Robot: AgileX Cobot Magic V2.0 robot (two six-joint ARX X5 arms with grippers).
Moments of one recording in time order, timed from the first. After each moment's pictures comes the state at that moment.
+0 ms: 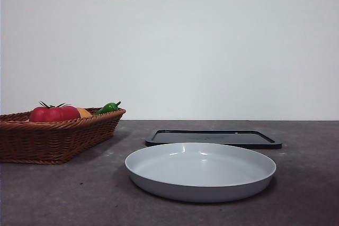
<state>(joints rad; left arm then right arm) -0.02 0.03 0.17 -0.31 0.03 -0.43 -0.01 0.01 0.18 -0.22 -0.11 0.35</state>
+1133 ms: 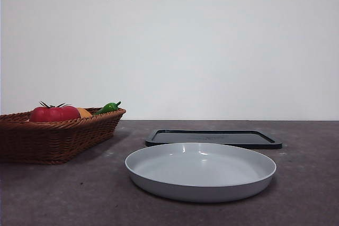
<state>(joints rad) -0.10 0.64 0.91 -0.96 0.53 -0.04 0.16 0.72 0.97 -0.96 -0.58 0.04</state>
